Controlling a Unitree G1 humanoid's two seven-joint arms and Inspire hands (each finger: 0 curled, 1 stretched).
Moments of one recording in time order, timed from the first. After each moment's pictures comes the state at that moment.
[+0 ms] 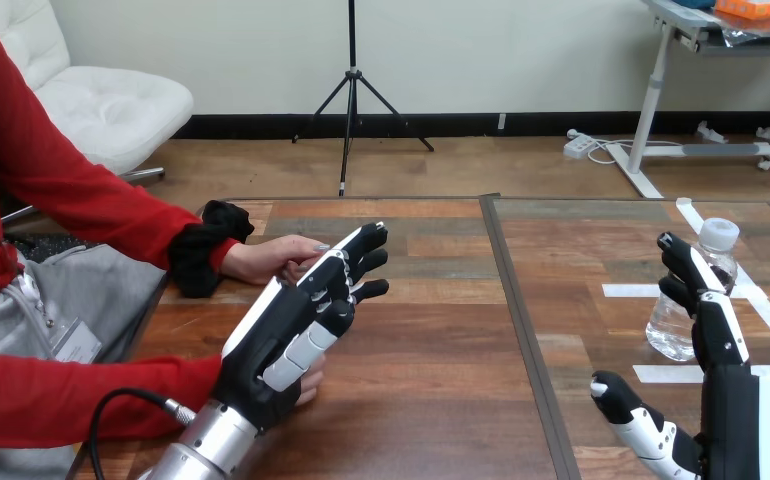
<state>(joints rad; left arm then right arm) -0.41 0.09 0.16 1.25 -0.22 -1.05 -0.80 0.24 -0.16 -0.04 0.38 -0.47 -1.05 -0.62</state>
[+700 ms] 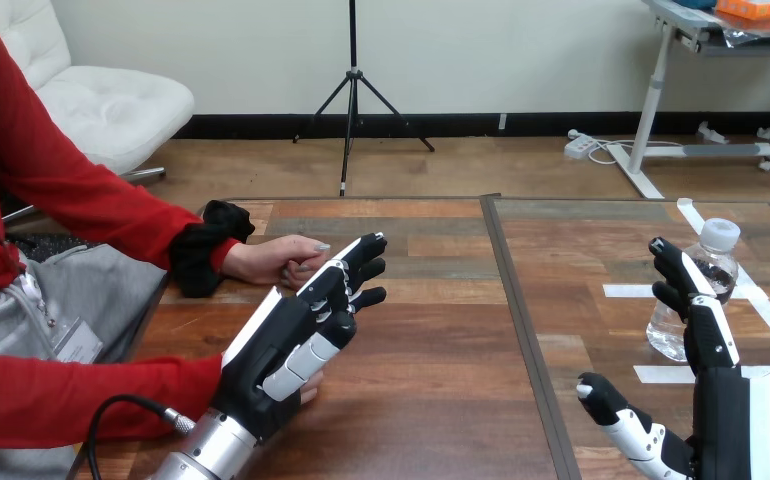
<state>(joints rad) -0.40 0.09 0.16 1.25 -0.22 -1.05 -0.81 0.24 -0.15 -0.05 0.38 -0.47 -1.05 -0.59</state>
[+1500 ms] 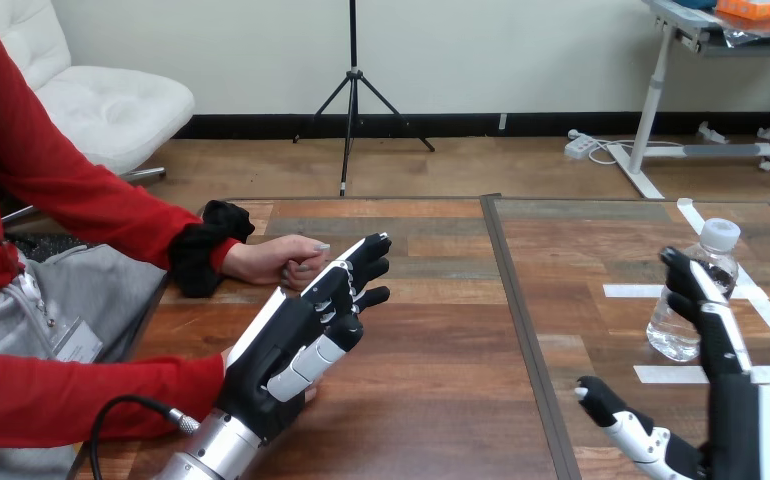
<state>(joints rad) -0.40 0.08 0.16 1.25 -0.22 -1.05 -0.81 0.26 -0.14 -0.10 0.37 -0.50 -1.01 -0.61</state>
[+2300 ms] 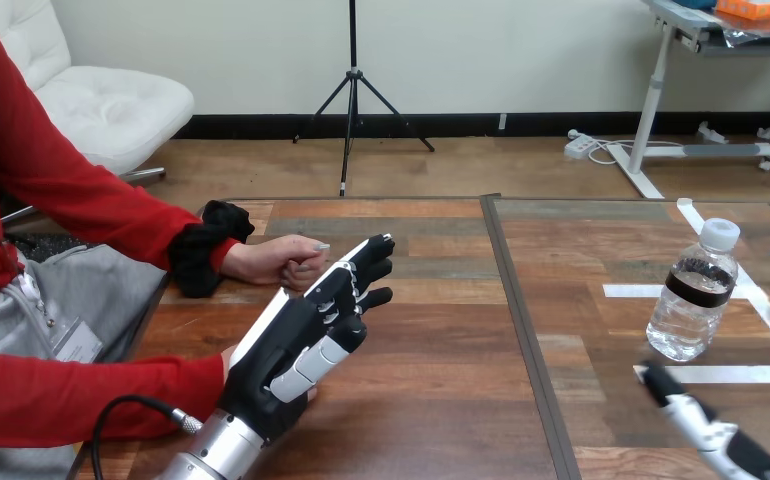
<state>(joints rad) -0.40 0.08 0.16 1.25 -0.21 -1.05 -0.81 0.27 -0.12 -0.22 0.37 -0.46 -0.97 -0.66</state>
